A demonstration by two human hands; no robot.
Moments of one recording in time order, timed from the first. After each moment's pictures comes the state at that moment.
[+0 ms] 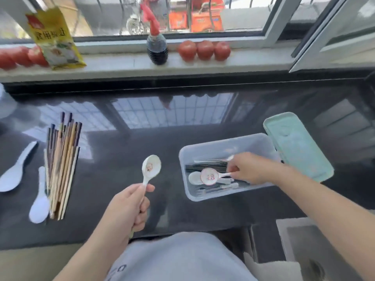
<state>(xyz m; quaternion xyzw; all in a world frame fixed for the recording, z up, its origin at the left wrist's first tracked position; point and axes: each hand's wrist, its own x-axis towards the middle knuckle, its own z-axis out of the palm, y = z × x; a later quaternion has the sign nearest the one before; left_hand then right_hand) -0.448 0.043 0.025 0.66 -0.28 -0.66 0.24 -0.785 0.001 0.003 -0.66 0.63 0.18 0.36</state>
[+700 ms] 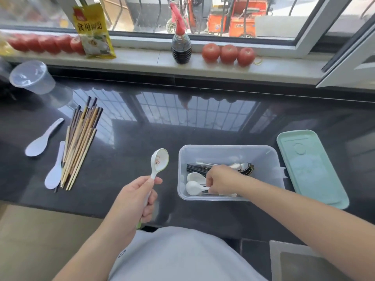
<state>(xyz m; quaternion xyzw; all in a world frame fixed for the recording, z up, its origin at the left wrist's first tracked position) -0.500 0.069 0.041 0.68 -0.26 -0.62 0.30 -0.746 -0.010 -0.046 -0.71 0.56 0.18 0.39</state>
